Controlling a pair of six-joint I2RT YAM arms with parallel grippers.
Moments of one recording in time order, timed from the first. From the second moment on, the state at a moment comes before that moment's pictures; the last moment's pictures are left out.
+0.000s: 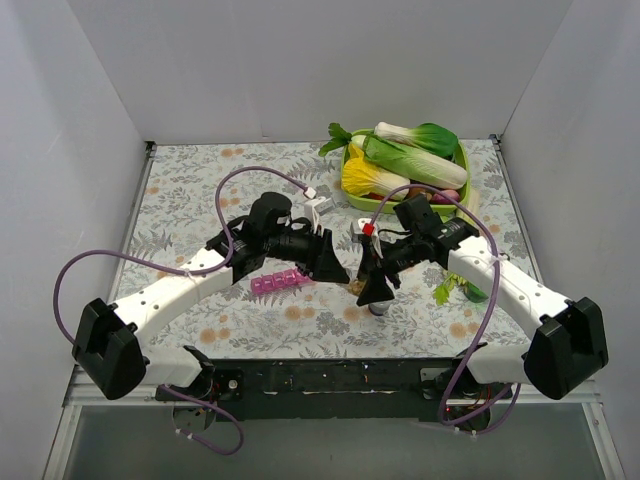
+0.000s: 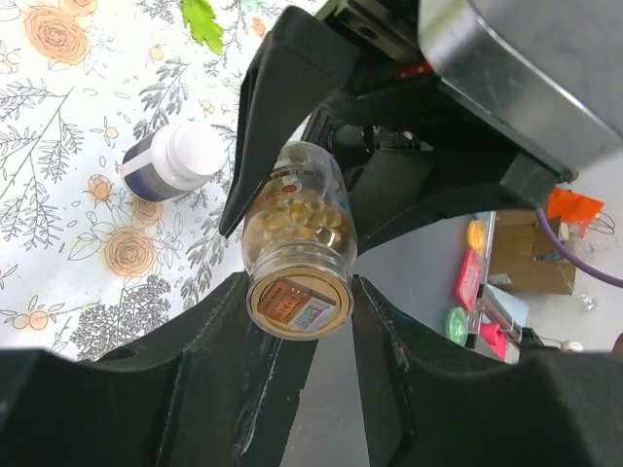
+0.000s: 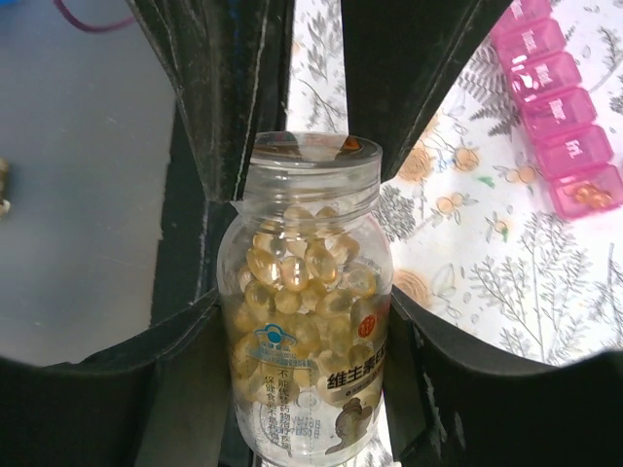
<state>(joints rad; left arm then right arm) -0.74 1.30 1.02 -0.24 0.73 -0.49 0.59 1.29 1.03 -0.80 -1.00 -0.63</state>
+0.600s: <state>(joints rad) -0.69 1.27 1.00 -0.19 0.79 -0.52 0.57 1.30 1.00 -0.60 -1.17 -0.54</state>
